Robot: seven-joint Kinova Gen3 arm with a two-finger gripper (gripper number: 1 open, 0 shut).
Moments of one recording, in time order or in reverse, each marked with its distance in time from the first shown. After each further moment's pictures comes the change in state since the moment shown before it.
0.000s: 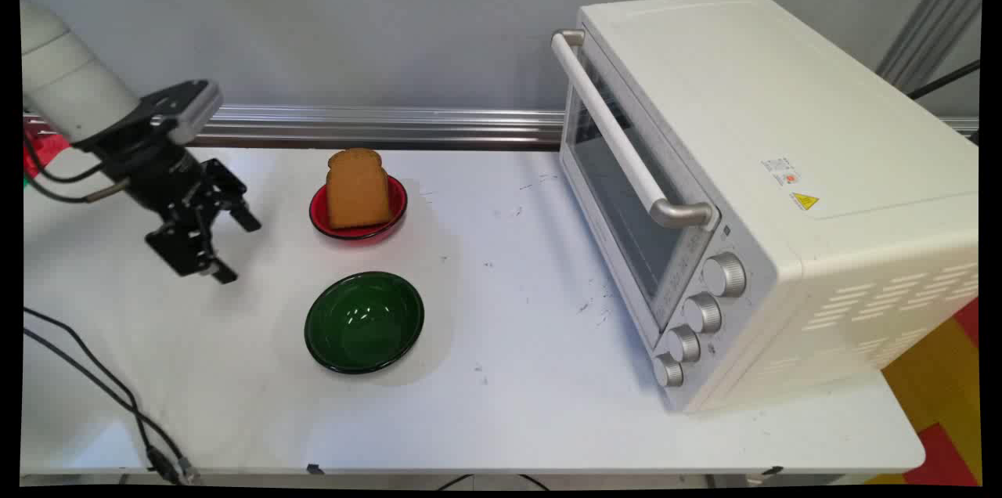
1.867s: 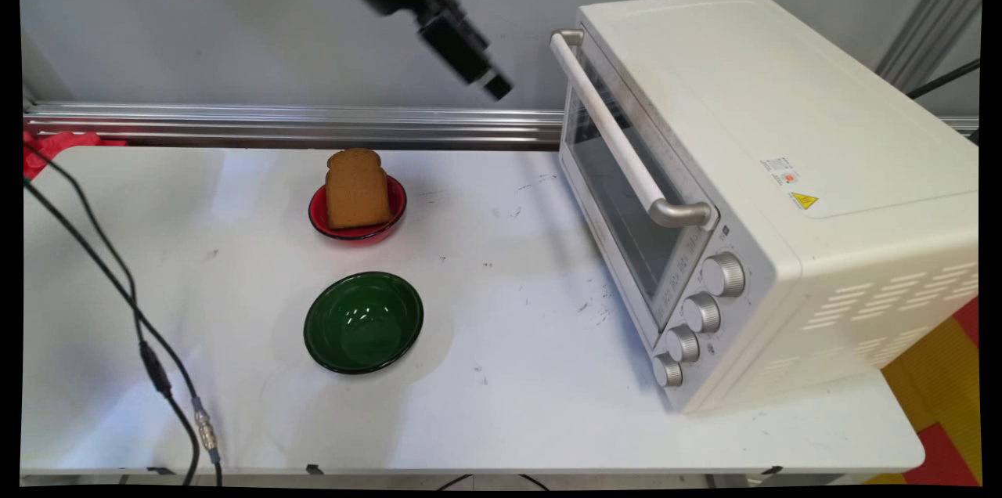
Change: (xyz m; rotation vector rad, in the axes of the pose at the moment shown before) arm 0.294 0.024 -0.098 0.159 0.344 -0.143
